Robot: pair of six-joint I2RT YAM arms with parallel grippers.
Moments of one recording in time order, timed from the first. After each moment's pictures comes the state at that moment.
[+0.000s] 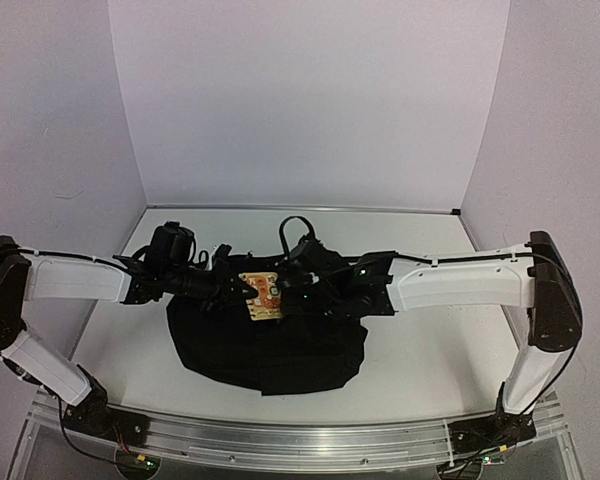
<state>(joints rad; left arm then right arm) -0.63 1.45 0.74 0.14 0.68 -1.04 1.16 1.84 1.41 -0.39 0.46 0.89</state>
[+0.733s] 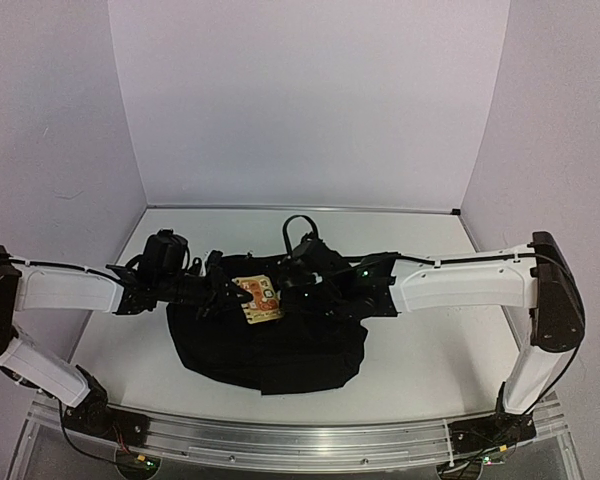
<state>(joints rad) -0.64 1.39 0.66 0.19 0.60 -1.13 1.16 1.82 1.38 -0.35 0.46 0.92</state>
